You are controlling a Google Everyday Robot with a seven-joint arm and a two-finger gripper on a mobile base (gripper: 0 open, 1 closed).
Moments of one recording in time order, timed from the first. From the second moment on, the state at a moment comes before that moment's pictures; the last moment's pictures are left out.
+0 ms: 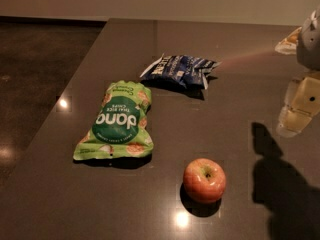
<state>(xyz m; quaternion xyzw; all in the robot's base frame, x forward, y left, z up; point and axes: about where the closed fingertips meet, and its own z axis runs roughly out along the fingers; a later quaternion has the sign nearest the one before) 0.438 -0.217 0.976 -0.60 0.78 -0.03 0.16</state>
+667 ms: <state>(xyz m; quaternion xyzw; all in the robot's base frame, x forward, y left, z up) 0.426 -0.206 0.970 -0.61 0.77 -0.01 0.17</state>
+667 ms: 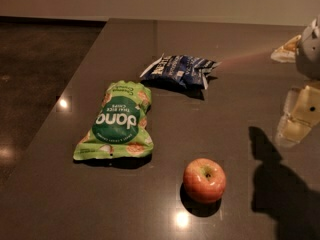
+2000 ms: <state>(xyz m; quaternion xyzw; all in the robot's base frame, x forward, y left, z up) 0.357 -0.127 0.897 -0.69 0.69 0.09 0.20</state>
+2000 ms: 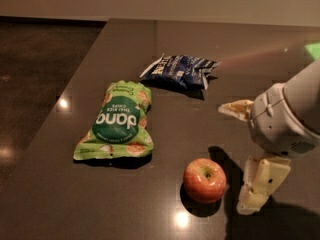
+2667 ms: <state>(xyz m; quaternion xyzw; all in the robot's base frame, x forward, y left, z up) 0.333 -0.096 0.867 -0.73 0.65 0.11 0.18</state>
